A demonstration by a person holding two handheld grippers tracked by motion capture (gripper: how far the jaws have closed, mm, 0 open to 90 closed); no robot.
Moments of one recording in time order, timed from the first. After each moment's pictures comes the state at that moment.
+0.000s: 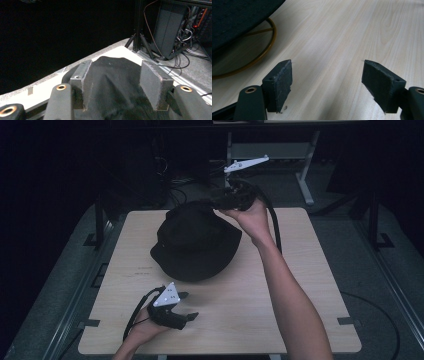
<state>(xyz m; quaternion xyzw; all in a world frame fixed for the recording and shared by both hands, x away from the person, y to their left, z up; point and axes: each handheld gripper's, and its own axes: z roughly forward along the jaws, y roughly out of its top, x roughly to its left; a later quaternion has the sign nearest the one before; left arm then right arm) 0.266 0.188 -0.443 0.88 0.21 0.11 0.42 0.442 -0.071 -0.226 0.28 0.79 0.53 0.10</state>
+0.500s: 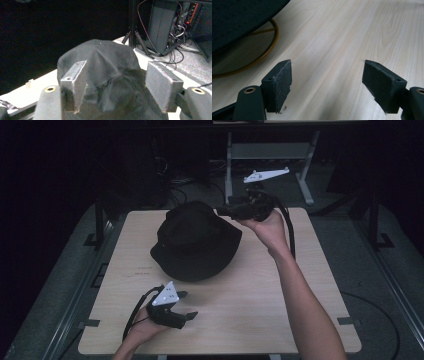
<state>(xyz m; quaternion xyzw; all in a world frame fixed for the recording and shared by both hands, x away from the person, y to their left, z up) 0.268 0.190 -0.442 0.87 0.22 0.11 0.42 0.424 -0.111 -0.244 0.30 0.78 0.53 0.10</state>
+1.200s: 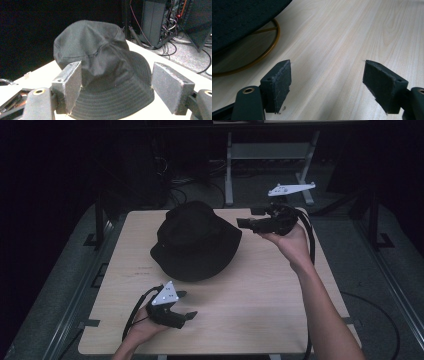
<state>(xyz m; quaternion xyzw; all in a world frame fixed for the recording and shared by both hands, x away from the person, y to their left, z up) 0.268 0.191 -0.443 0.87 0.23 0.11 0.43 0.397 -0.159 -0.262 0.33 0.78 0.53 0.11</state>
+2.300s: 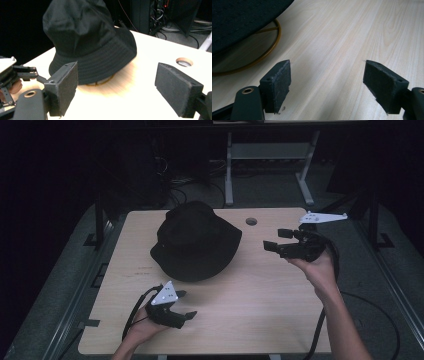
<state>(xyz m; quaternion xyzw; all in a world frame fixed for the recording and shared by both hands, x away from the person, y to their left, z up) 0.268 0.192 -0.442 0.87 0.23 0.12 0.43 0.353 -0.223 -0.309 0.38 0.76 0.52 0.11</state>
